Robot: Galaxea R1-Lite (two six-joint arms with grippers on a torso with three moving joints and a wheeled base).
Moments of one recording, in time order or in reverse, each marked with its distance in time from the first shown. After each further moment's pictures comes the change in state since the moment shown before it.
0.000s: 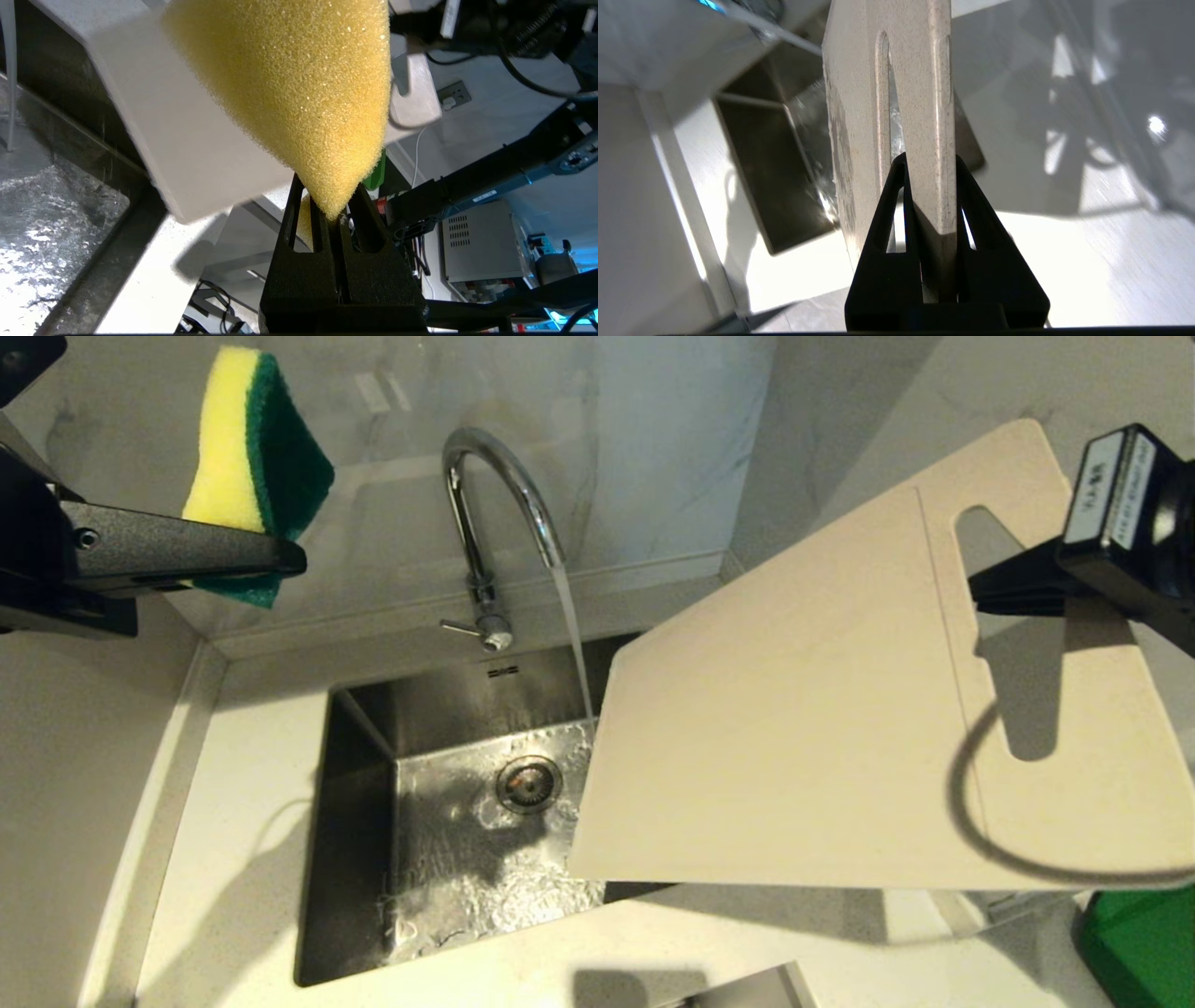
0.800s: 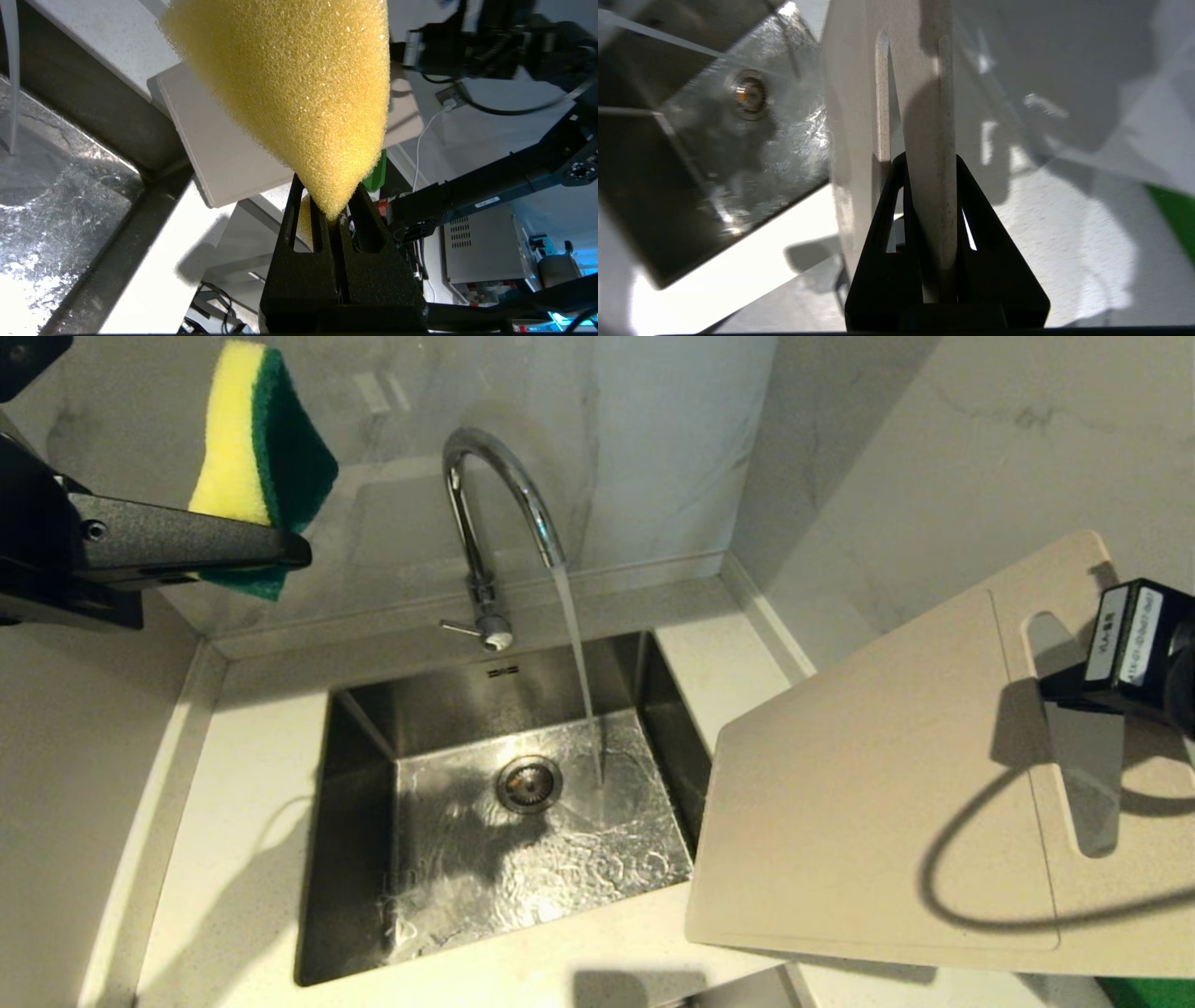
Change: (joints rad) left arm 0.000 0.006 -0.015 0.004 0.001 0.002; right arm -0.127 -0.041 0.192 -0.006 -0.131 -0.080
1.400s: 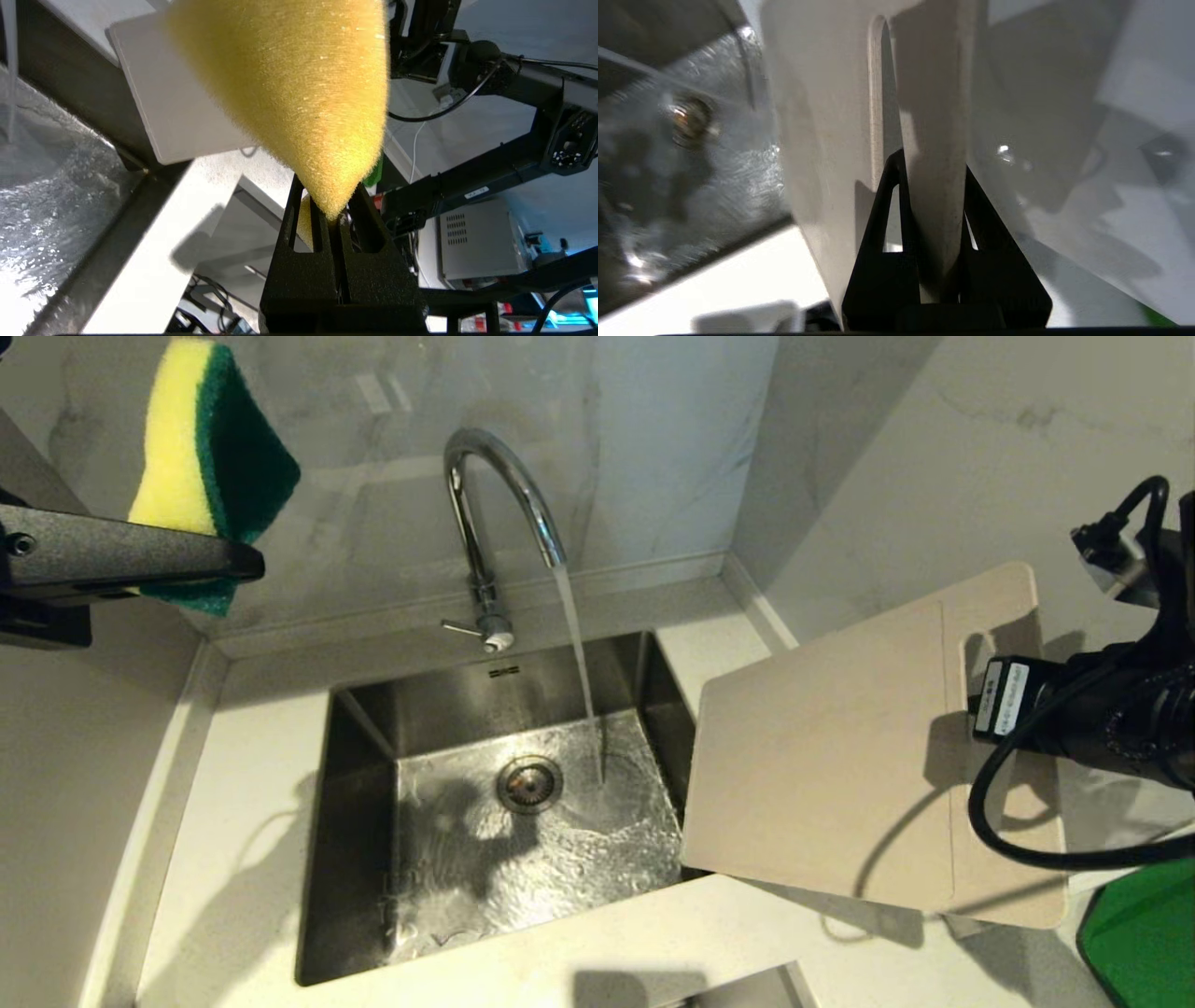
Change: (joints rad) left arm -0.001 -0.058 0.040 0.032 0.001 0.000; right arm -0.112 0.044 0.364 -0.515 0.002 -0.224
